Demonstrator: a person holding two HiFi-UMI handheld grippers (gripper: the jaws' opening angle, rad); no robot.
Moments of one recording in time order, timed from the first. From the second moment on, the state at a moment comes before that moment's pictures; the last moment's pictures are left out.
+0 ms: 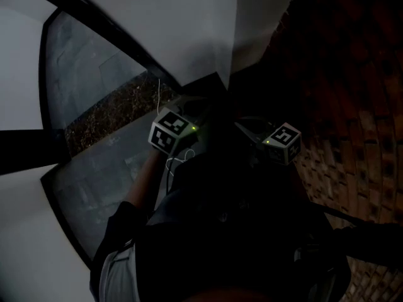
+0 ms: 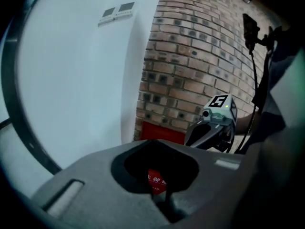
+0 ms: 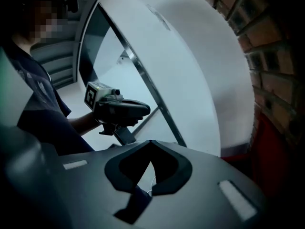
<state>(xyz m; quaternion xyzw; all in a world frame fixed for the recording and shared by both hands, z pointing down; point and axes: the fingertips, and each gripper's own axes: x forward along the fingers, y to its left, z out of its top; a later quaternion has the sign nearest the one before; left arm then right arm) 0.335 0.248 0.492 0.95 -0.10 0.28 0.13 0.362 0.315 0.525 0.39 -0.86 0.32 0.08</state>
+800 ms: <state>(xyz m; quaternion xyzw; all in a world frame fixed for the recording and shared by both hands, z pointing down) 0.104 0.231 0.465 0.83 -0.49 0.19 0.17 0.239 0.281 0.473 0.20 -0.95 0.23 0.11</state>
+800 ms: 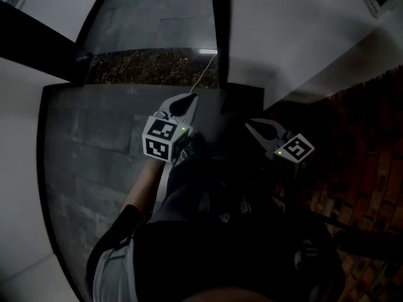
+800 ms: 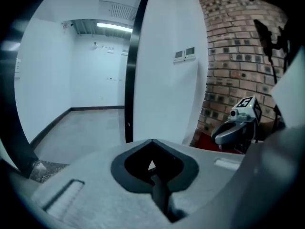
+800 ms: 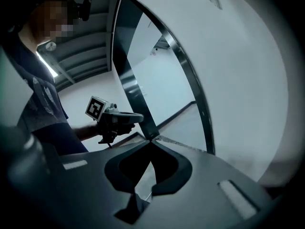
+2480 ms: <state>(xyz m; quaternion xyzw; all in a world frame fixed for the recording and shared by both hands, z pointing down) -0.162 -0.008 0.445 0.79 -0.57 0.18 0.13 -0.099 0.007 0.446 0.02 -0.98 0.12 0.17</state>
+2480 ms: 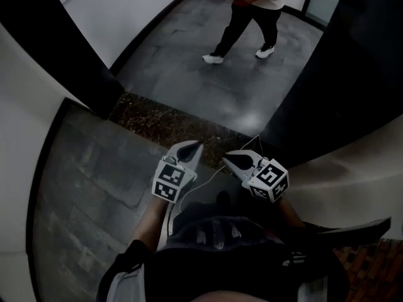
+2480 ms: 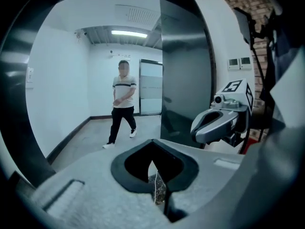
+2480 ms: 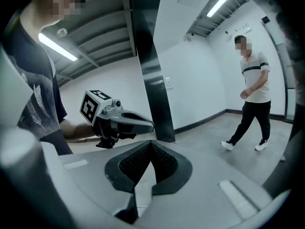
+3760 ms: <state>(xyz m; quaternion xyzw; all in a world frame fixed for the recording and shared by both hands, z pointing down) -0.353 -0.204 0.446 0.85 -0.47 0.15 0.16 -0.311 -0.205 0.447 0.14 -0.96 0.18 0.18</state>
